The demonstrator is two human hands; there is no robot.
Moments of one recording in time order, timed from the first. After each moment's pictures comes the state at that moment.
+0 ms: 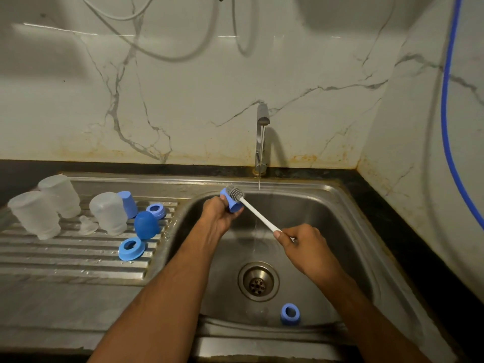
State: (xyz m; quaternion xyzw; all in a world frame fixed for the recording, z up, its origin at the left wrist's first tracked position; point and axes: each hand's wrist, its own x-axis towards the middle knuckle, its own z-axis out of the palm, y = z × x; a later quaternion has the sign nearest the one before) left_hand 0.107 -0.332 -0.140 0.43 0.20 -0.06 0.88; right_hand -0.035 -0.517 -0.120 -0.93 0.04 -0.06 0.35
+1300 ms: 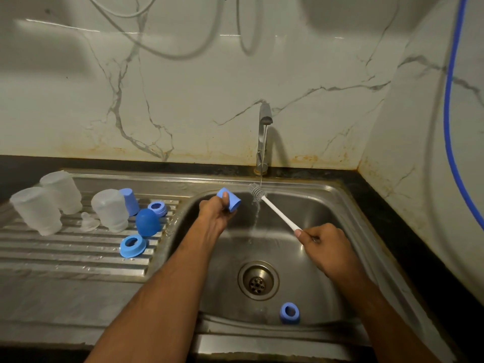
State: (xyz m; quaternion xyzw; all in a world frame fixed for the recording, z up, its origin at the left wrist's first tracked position) left_hand 0.105 -0.321 -0.144 0.43 0.22 -0.04 0.88; right_hand -0.036 -0.553 -0.134 -0.93 0.09 -0.11 0.35
